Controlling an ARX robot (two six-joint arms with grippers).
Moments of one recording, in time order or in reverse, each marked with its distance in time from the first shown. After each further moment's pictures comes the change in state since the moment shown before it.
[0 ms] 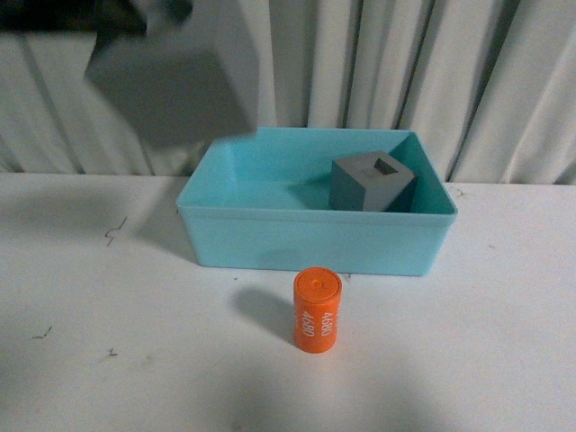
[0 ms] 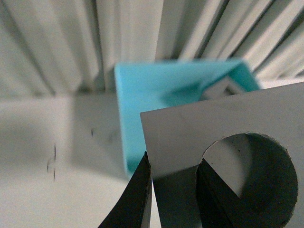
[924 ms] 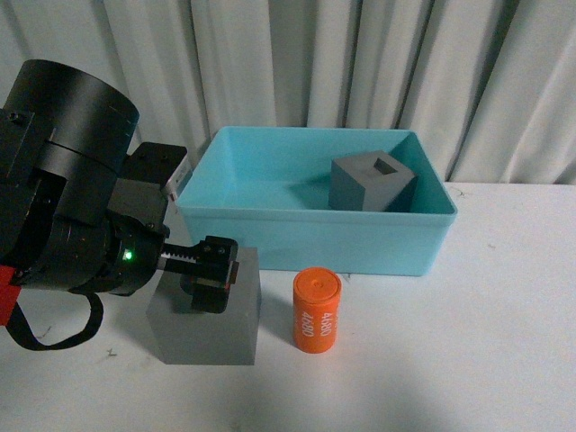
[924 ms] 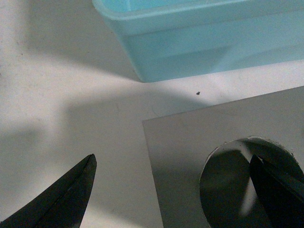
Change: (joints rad) left arm -0.075 0.430 -0.203 0.275 -0.172 0.053; right arm 0.000 0.000 0.000 0.000 0.000 0.000
